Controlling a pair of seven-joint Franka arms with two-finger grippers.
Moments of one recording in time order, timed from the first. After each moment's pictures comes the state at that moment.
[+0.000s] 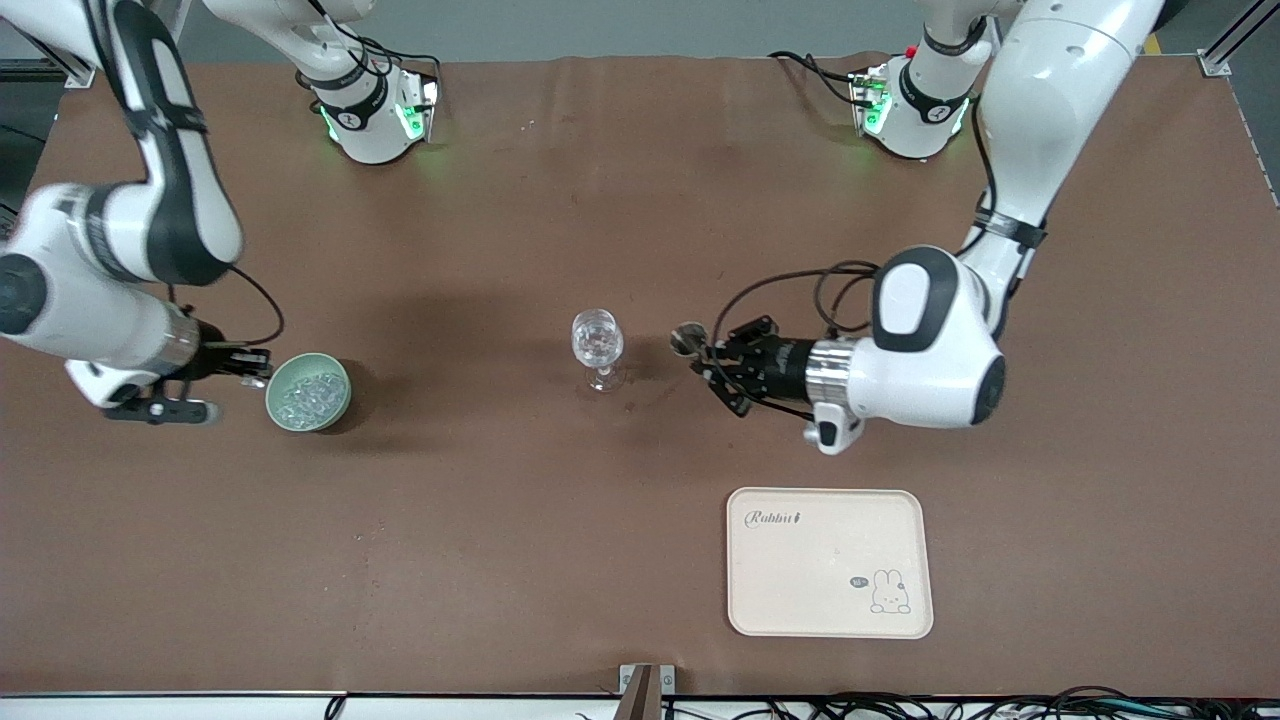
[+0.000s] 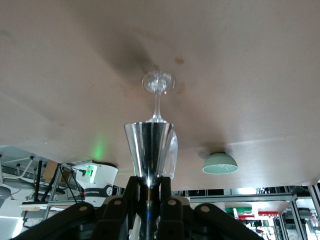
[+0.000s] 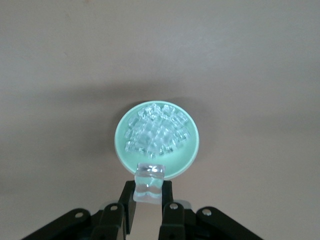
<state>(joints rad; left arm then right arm) -0.18 0.59 -0.35 -1.51 -0.78 1.99 -1.29 0.01 0.19 -0.05 -1.83 0.00 1.89 0.05</state>
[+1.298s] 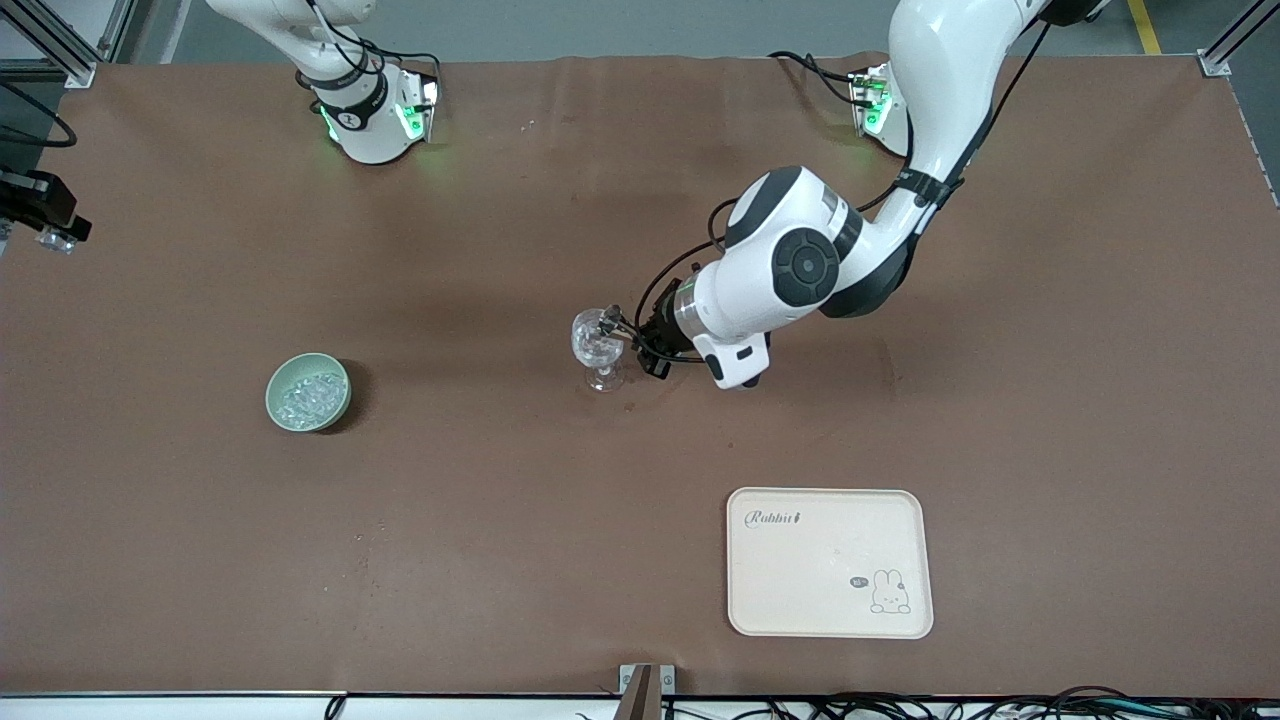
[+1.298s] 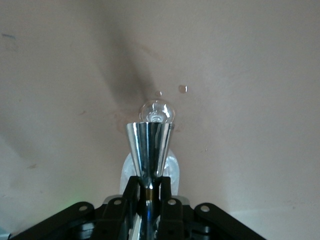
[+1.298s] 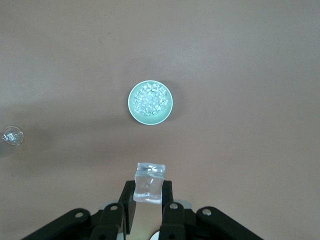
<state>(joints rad) -0.40 0.57 -0.35 -1.48 -0.28 2.16 -1.82 -0.08 -0.01 0.01 -1.44 0.00 1.37 0.06</state>
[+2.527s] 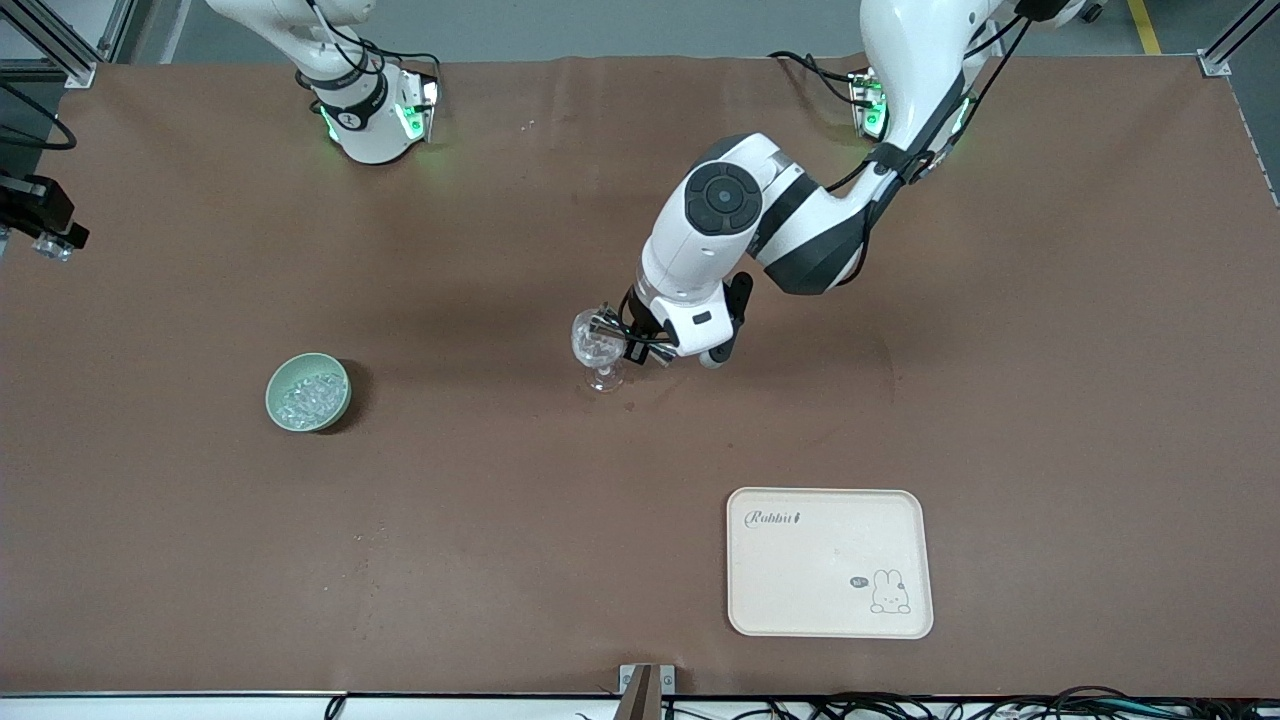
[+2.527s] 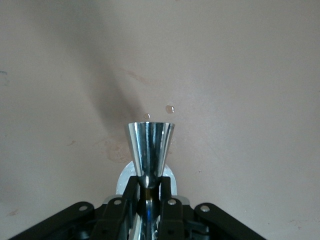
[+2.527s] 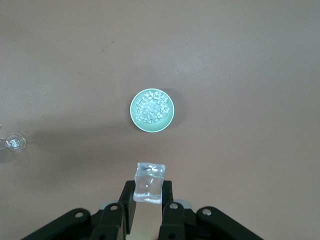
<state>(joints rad) -0.48 0.57 -0.35 -1.45 -0.01 2.16 -1.97 -0.08 -0.01 0.01 -1.44 0.00 1.40 0.06</state>
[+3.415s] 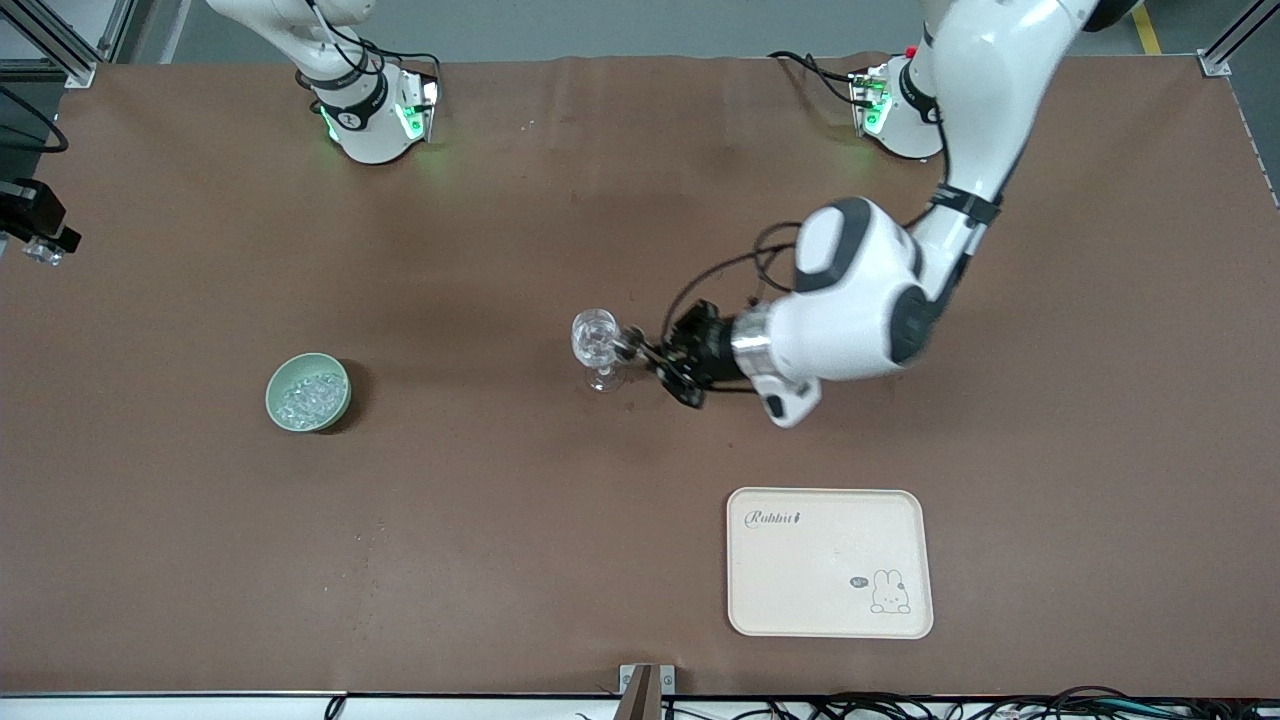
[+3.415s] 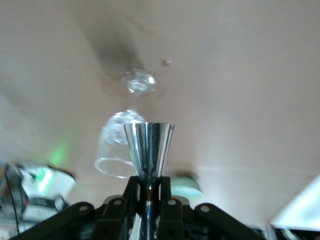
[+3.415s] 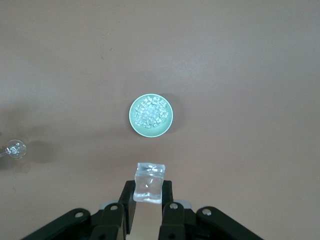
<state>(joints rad) -0.22 0.59 -0.33 -1.45 -0.71 2.13 -1.58 -0.08 0.00 0.01 -1.44 0.00 1.42 0.08</state>
